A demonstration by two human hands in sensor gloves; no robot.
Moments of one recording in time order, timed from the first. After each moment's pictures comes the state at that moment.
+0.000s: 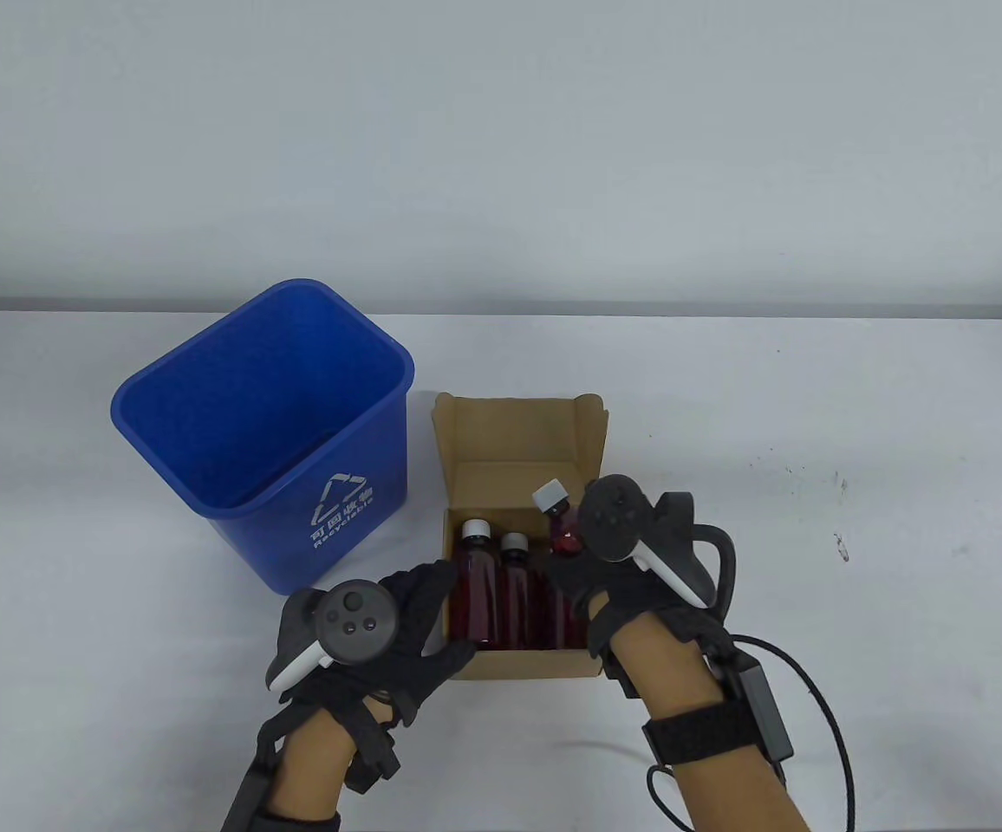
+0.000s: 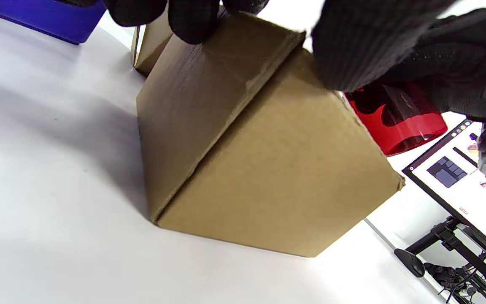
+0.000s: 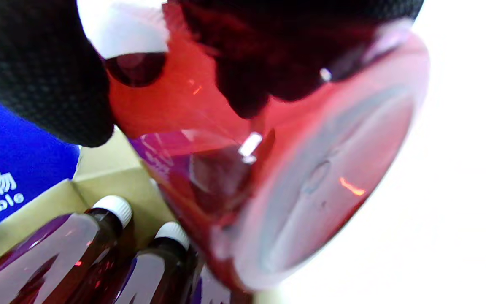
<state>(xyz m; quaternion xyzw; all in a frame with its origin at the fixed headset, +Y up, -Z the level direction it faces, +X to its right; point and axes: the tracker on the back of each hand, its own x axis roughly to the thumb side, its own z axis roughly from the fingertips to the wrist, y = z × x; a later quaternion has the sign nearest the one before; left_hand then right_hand) -0.154 -0.722 -0.257 -0.12 -0.21 0.30 0.92 0.117 -0.623 -0.310 0.03 0.05 0.99 0.13</state>
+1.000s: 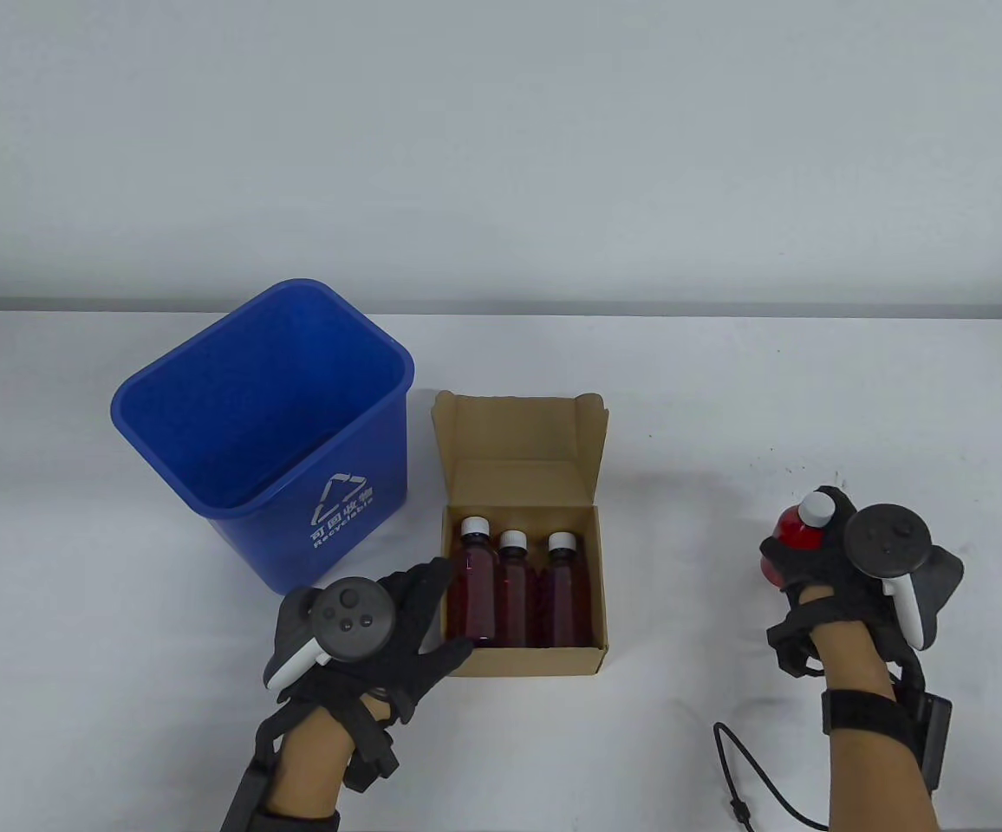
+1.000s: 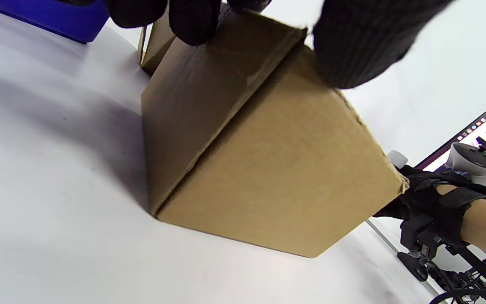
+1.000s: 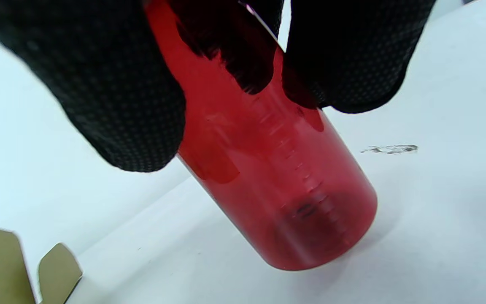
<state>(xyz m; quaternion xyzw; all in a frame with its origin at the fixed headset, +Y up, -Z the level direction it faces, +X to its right) -0.157 -0.723 -0.258 -0.12 -0.20 0.31 0.92 0.341 -0.711 -0.329 -0.17 -0.06 0.94 0.30</state>
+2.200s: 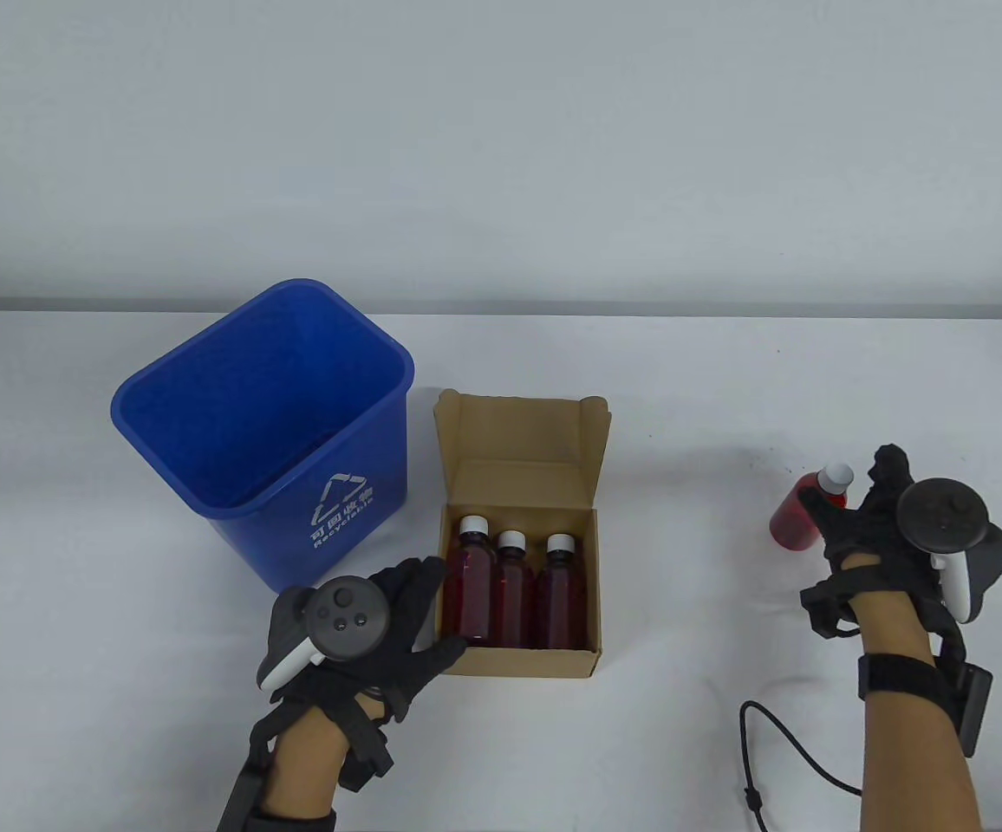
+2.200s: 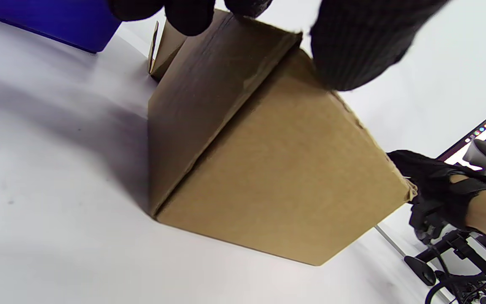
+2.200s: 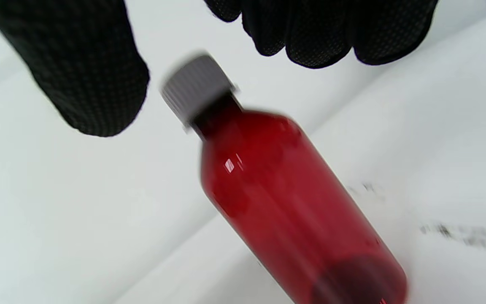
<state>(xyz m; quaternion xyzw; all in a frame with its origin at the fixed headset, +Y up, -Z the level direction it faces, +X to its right) -0.163 -0.723 -0.259 -0.12 -0.19 0.30 0.92 0.373 -0.676 -0.346 -0.14 -0.12 0.92 0.34</state>
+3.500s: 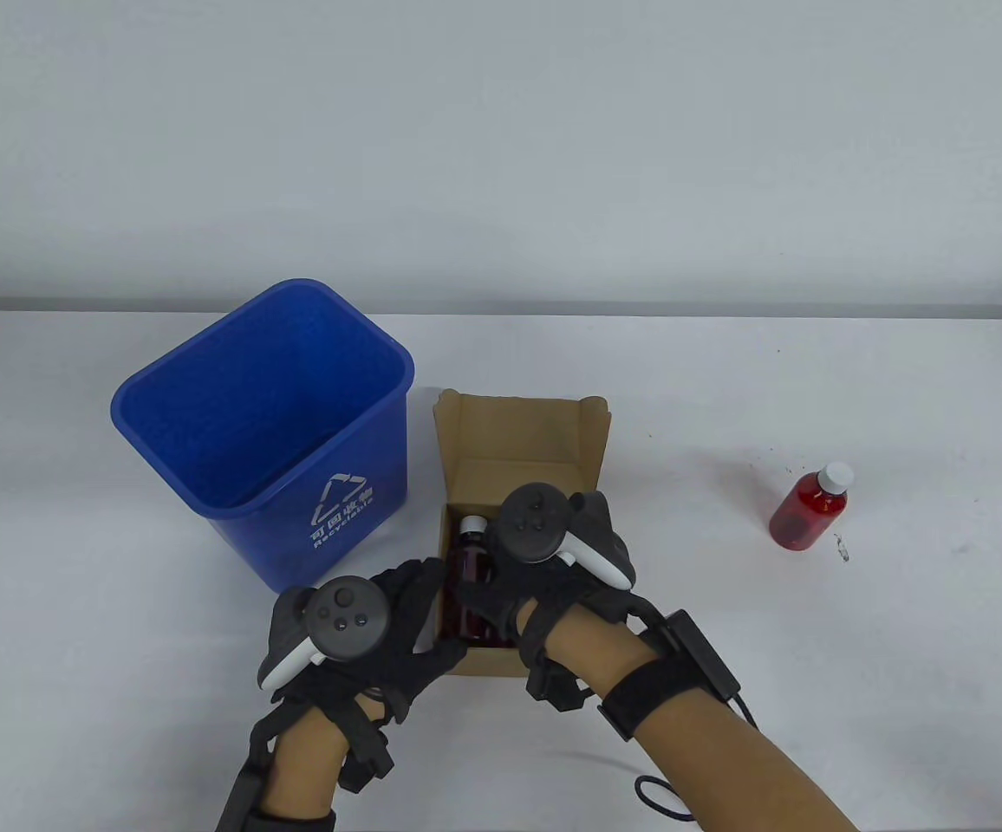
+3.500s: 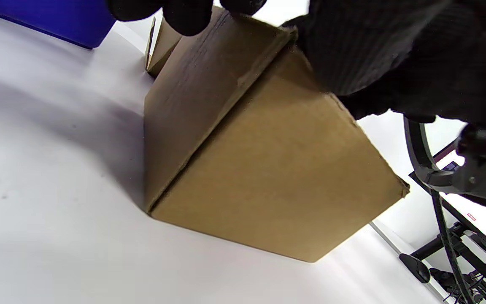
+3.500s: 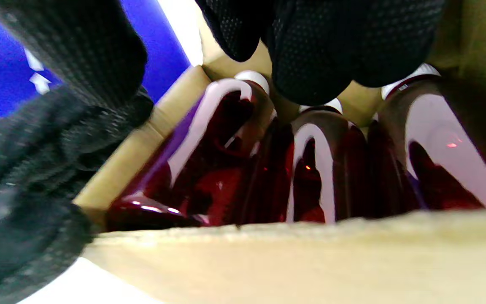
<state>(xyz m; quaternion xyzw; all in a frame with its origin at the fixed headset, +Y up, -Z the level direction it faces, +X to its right) -0.161 -0.724 -0.258 -0.12 -0.20 0.31 0.92 0.032 -0.678 -0.327 0.14 0.22 0.94 0.21</state>
